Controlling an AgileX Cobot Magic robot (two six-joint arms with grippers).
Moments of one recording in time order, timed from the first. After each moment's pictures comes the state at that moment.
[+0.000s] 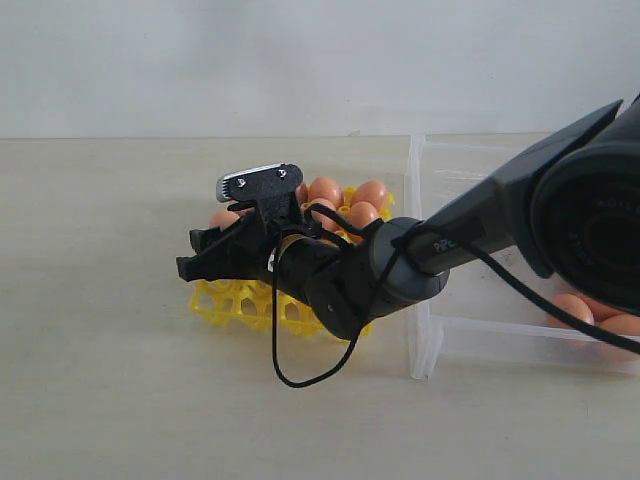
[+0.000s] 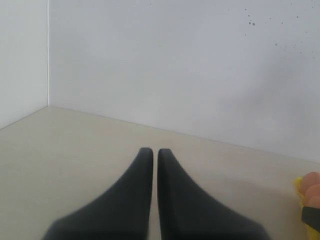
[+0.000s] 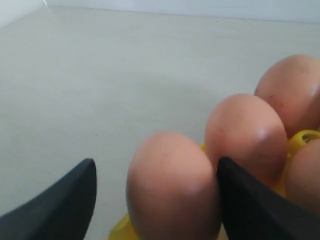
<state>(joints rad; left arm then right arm) 0.23 0.00 0.00 -0.08 0.09 -0.05 0.79 2.30 -1.26 0.04 -0.63 0.21</state>
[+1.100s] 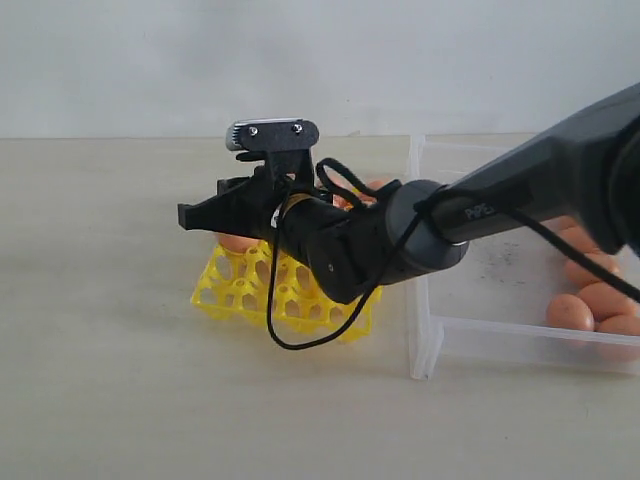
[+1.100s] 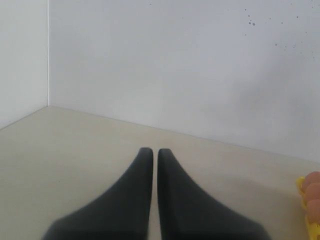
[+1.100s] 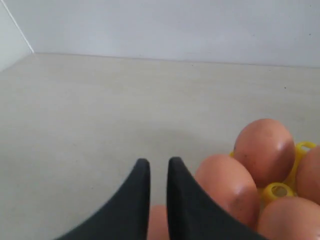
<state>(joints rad) 0.23 0.00 0.00 -0.08 0.09 -0.05 0.78 2.18 -1.26 0.17 -0.57 0.17</state>
